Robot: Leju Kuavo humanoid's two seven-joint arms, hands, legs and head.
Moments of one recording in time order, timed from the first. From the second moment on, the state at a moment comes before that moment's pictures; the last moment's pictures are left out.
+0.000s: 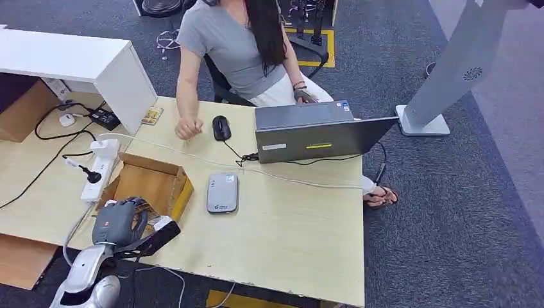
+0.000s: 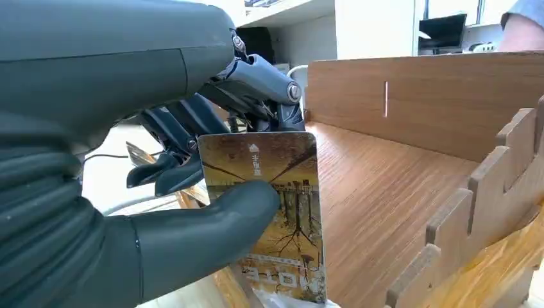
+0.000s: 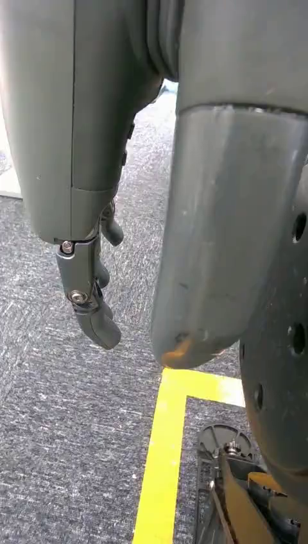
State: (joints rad) left arm 0.13 0.21 0.01 -1.57 -1.20 0.21 0.10; right arm -0.03 0.16 -0.78 -0.19 1.18 -0.09 0.06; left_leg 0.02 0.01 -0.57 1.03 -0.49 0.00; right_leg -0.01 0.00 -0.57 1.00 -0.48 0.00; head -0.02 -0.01
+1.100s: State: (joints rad) left arm -0.55 0.32 -0.17 -1.26 -1.08 0.15 0.08; right arm -0.05 0.16 -0.78 -0.19 1.24 -0.06 0.06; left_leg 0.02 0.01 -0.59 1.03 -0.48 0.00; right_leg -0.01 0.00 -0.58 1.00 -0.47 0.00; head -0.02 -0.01
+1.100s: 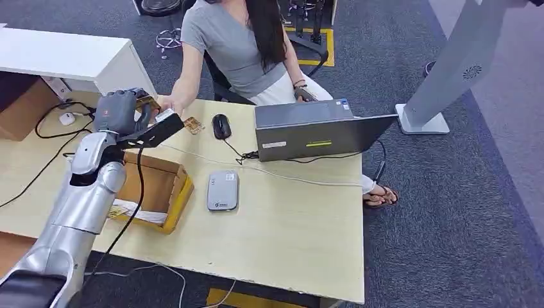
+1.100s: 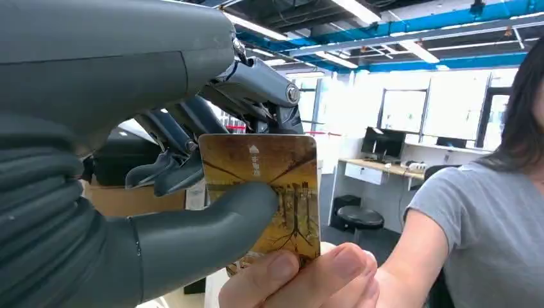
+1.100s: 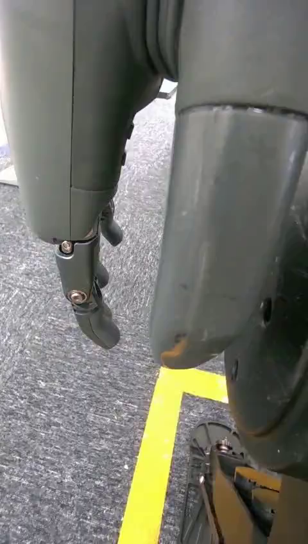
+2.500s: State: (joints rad) left arm -0.55 0.32 -0.17 -1.24 -1.12 0.26 0.09; right arm -0.05 0.16 -0.78 -0.19 1.25 -0.06 0.07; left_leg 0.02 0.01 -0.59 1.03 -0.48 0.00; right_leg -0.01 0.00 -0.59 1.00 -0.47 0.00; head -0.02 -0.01
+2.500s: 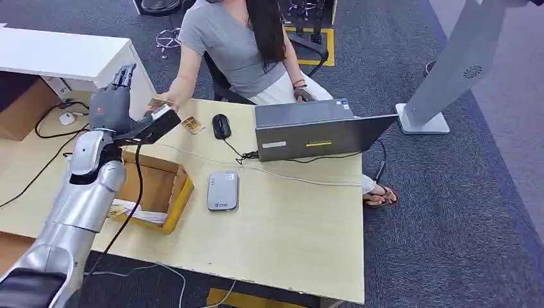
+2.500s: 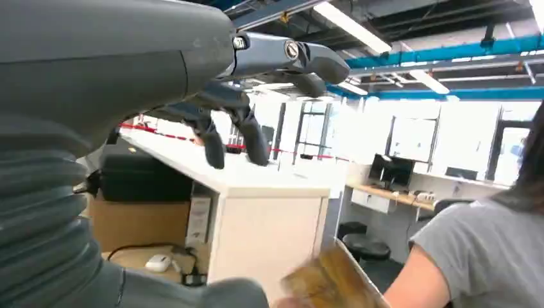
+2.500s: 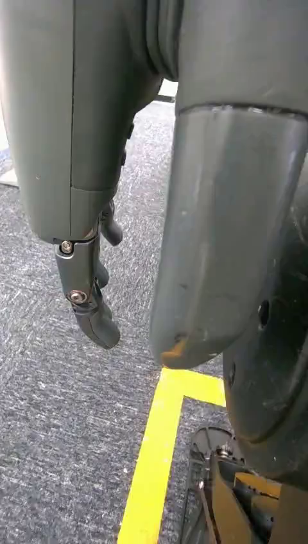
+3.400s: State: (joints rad) left arm 0.37 0.13 0.10 -2.02 -0.52 0.60 -0.59; right arm -0.03 0.17 -0.84 -0.19 1.21 -0.09 0.06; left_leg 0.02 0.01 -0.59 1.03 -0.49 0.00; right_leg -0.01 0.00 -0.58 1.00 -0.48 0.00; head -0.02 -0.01
